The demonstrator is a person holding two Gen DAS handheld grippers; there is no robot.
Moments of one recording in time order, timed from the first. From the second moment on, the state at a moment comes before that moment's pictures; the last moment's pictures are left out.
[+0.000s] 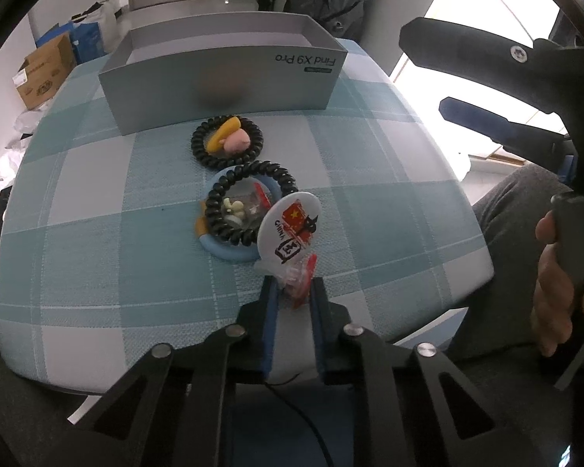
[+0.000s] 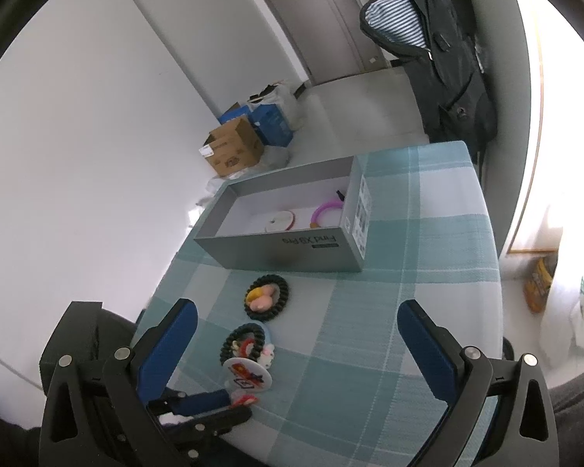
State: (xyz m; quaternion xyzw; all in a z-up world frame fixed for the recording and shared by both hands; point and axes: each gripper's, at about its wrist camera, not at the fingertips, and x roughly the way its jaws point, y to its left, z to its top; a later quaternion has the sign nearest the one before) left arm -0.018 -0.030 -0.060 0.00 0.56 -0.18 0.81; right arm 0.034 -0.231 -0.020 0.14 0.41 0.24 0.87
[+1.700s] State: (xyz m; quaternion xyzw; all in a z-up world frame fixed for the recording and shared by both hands) left arm -0.002 0.064 -0.005 -0.12 0.45 -0.12 0.88; right arm 0.018 -0.140 -0.070 0.02 0.51 0.28 0.81
